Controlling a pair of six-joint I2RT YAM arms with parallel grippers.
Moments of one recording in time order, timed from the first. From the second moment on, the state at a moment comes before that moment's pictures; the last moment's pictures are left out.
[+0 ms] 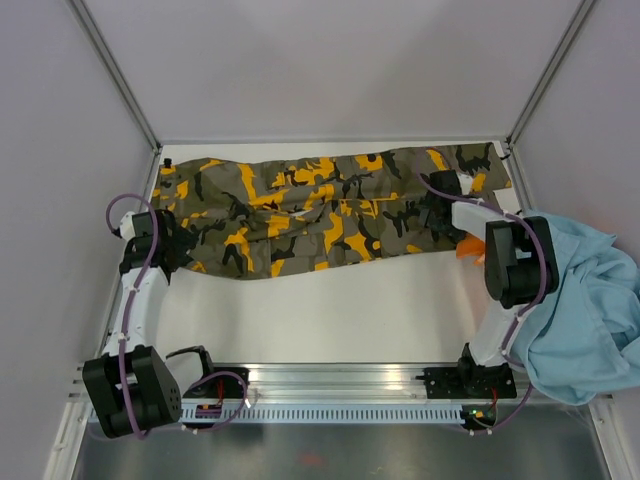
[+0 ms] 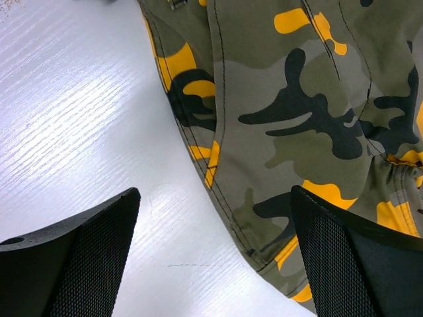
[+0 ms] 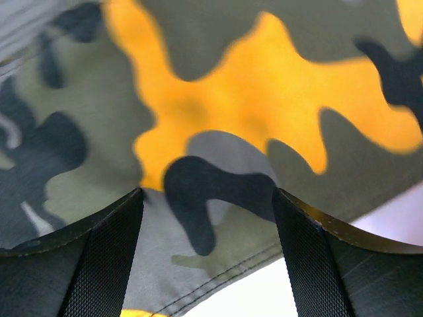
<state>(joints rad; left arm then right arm) 0.24 1.10 0.76 -0.50 -0.21 -0.69 0.14 1.88 1.16 -0.34 0.38 0.43</state>
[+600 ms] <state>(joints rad) 0.31 1.22 0.75 -0.54 -0.26 -0.88 -0.01 1.67 0.90 -0.23 0.20 0.39</state>
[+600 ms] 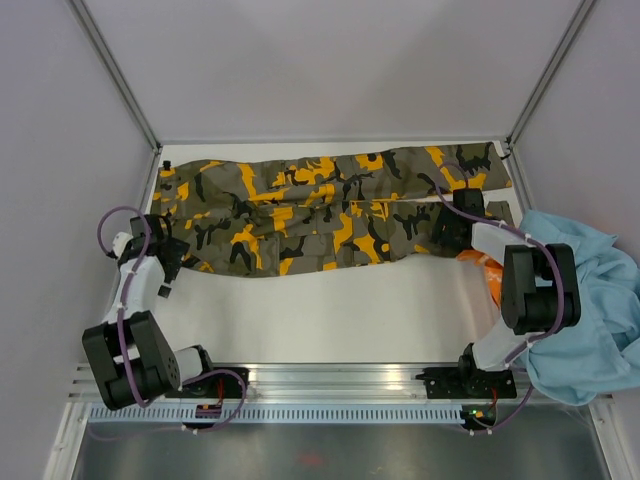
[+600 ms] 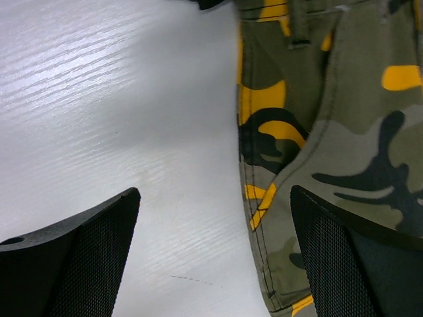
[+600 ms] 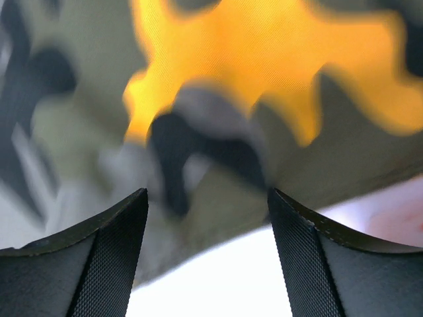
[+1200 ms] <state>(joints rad) 0.34 1.46 0.72 -0.28 -0.21 -0.93 0.12 1.41 1.02 -0.37 -0.02 0.39</state>
